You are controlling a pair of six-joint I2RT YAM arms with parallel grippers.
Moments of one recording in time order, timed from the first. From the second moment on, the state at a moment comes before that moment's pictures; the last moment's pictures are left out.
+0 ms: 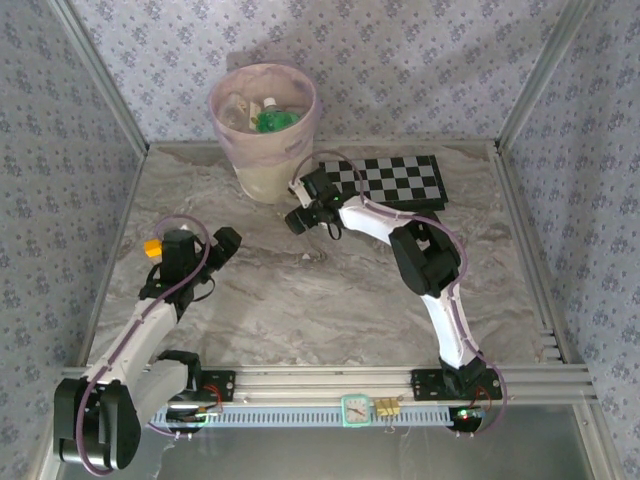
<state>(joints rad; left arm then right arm) -0.15 0.94 0.48 -0.15 0.16 -0.91 0.66 2.21 1.68 -0.32 -0.01 -0.06</state>
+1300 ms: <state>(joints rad) -0.25 0.87 0.49 -0.14 0.10 -0.95 0.70 2.11 1.49 -0.26 -0.12 -0.01</state>
